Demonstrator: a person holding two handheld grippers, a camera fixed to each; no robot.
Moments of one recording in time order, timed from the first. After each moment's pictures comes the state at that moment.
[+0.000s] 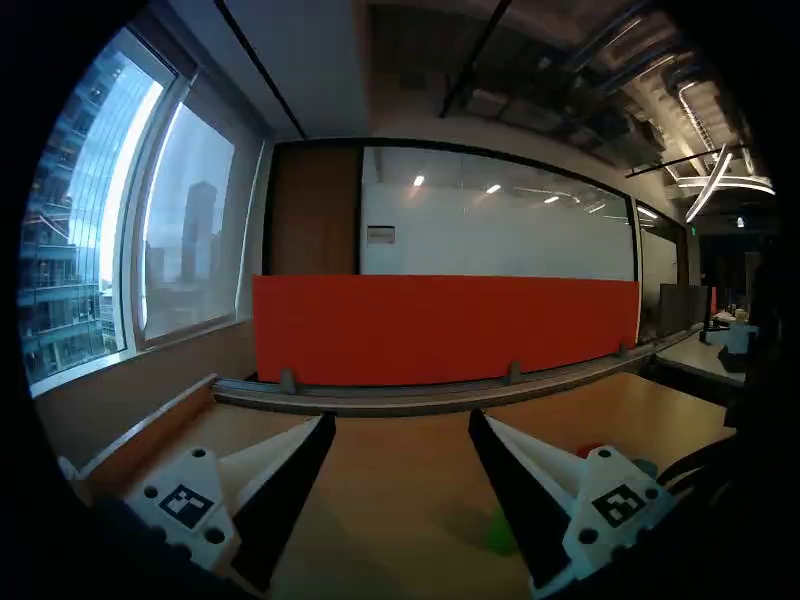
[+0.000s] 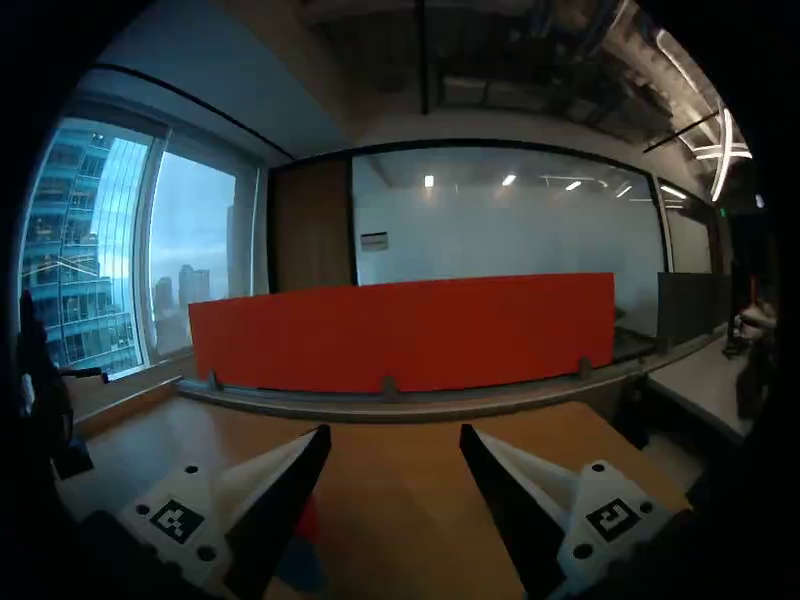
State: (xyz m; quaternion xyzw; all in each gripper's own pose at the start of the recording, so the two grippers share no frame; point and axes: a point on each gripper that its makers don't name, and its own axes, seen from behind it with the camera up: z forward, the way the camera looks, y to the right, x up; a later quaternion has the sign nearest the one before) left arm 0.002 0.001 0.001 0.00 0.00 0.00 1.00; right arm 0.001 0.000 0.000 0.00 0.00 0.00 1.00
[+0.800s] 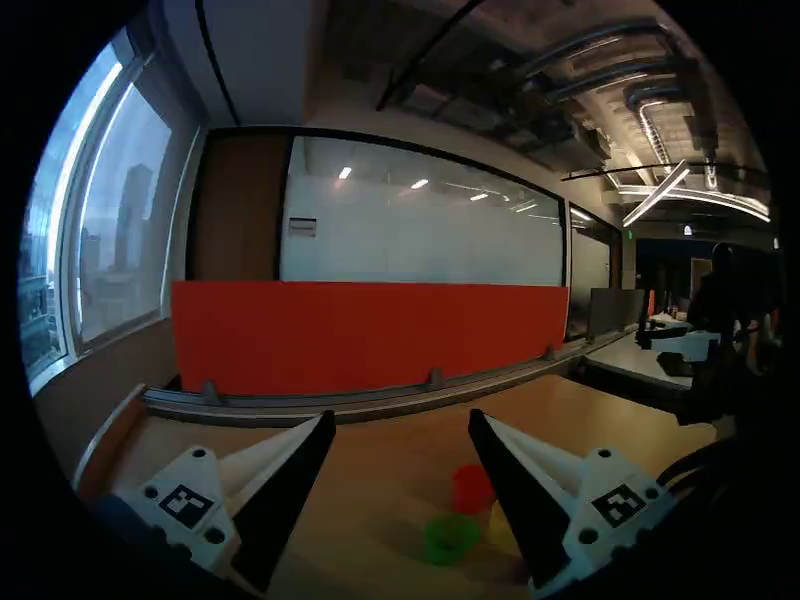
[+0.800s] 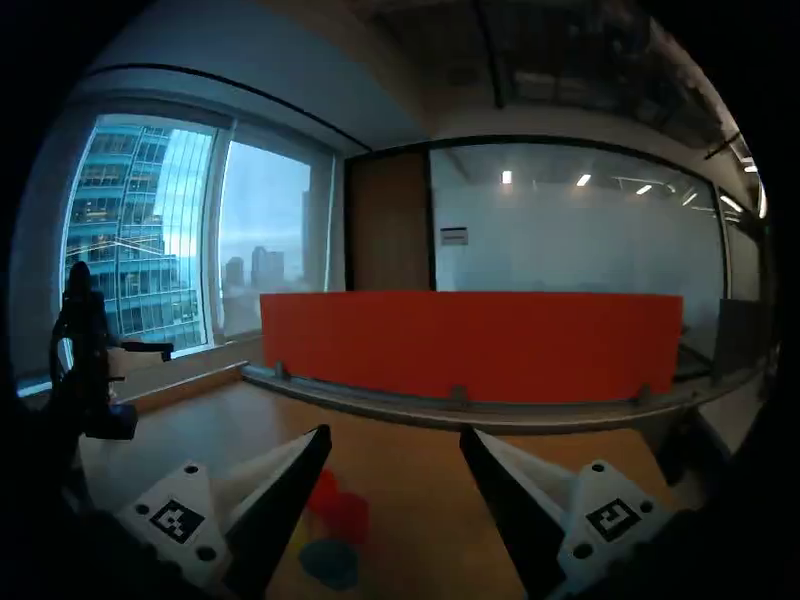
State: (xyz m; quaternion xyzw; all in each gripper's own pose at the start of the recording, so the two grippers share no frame) left arm 0.032 0.070 0.022 -0.15 -0.02 -0.01 0.99; right arm 0.020 -0.052 0.002 0.15 -0.02 -0.04 0.99
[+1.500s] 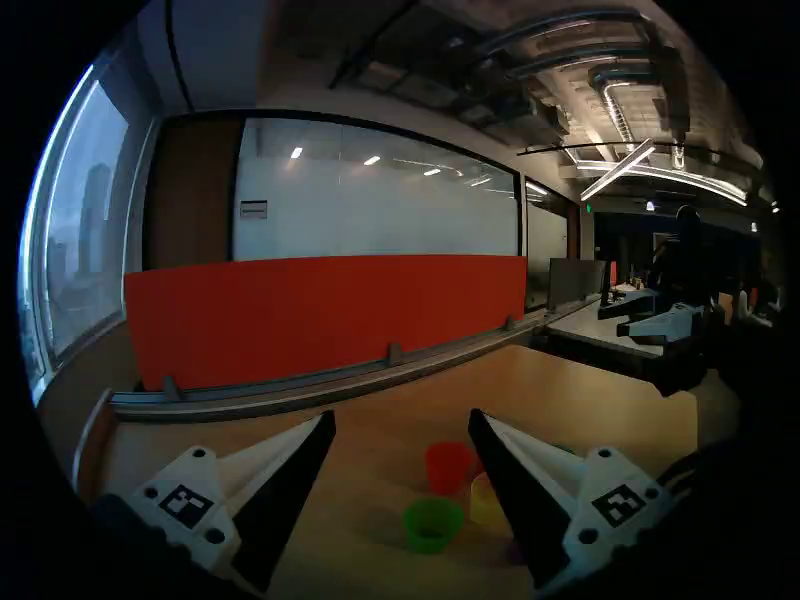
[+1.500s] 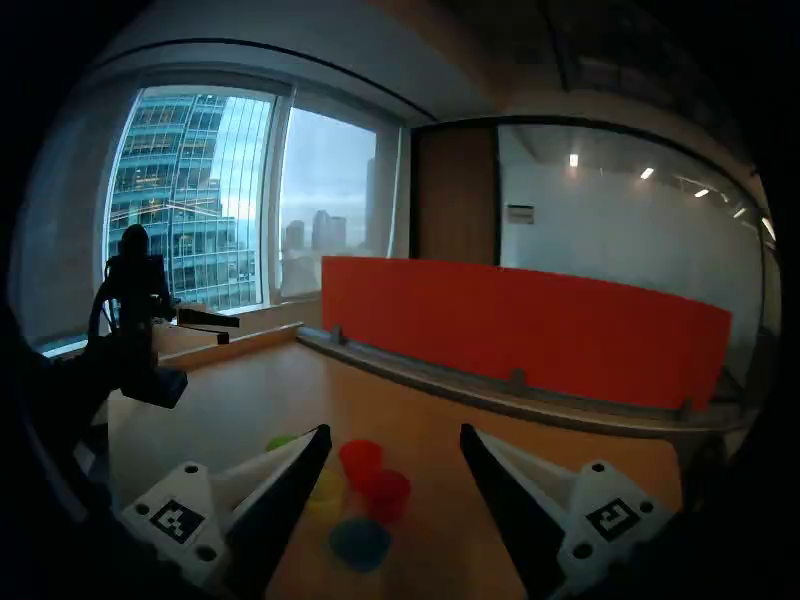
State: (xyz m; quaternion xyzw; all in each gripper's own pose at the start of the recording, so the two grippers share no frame) left arm 0.000 0.099 0.032 -0.23 -0.05 0.02 0.97; right arm -0.008 -0.095 -0.003 0.25 -0.08 -0.08 0.96
